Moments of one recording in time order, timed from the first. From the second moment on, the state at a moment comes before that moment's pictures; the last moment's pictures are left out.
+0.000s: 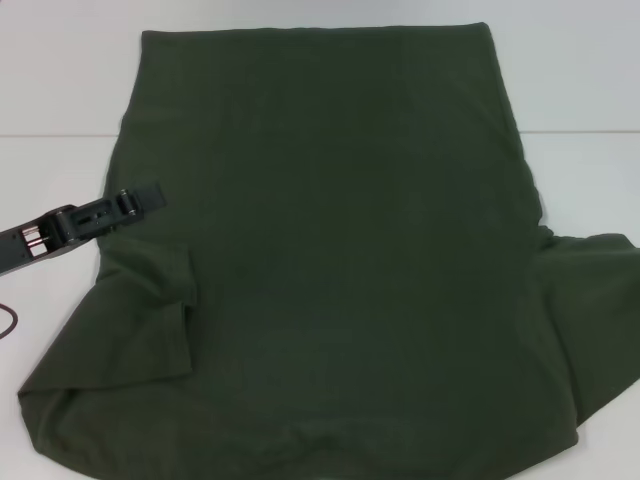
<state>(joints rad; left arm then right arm) -0.41 -2.06 0.48 0.77 1.85 1.66 -2.04 0.66 1.96 -0.67 -0.95 -2.79 -1.34 2.49</state>
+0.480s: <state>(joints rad) -0.41 -2.06 0.48 0.77 1.85 1.65 -2.04 0.68 1.94 -0.64 -0.92 -2.76 -1.34 2.49</state>
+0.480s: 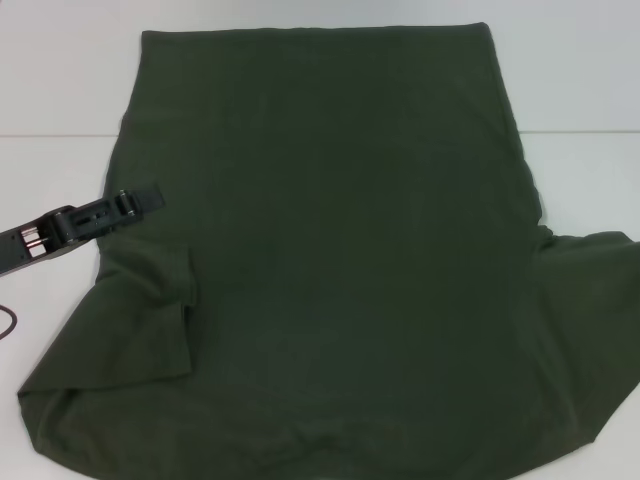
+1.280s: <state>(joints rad) -0.42 -2.06 0.45 0.77 1.85 1.65 -2.03 0.74 1.92 -0.64 -0.93 -2.62 -1.62 2.50</state>
